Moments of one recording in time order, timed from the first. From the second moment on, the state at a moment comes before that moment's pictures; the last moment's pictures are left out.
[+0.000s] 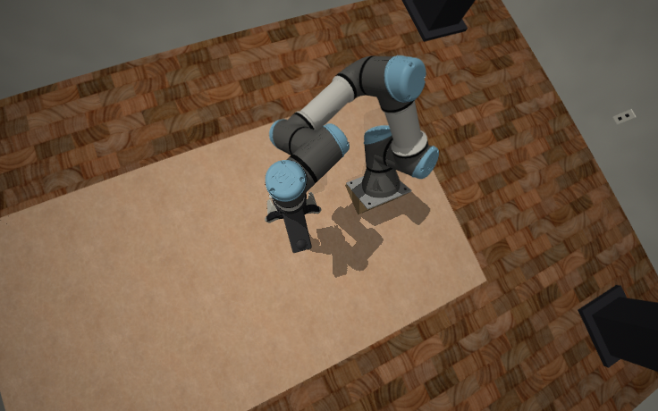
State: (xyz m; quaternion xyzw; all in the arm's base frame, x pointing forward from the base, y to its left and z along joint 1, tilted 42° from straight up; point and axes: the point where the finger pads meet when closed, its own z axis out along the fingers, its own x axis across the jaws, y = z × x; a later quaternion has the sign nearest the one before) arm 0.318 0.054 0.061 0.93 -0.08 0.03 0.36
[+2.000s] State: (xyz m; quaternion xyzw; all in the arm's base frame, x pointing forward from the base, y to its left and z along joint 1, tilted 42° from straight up) arm 0.318 0.021 0.025 0.93 -0.08 0.03 0.36
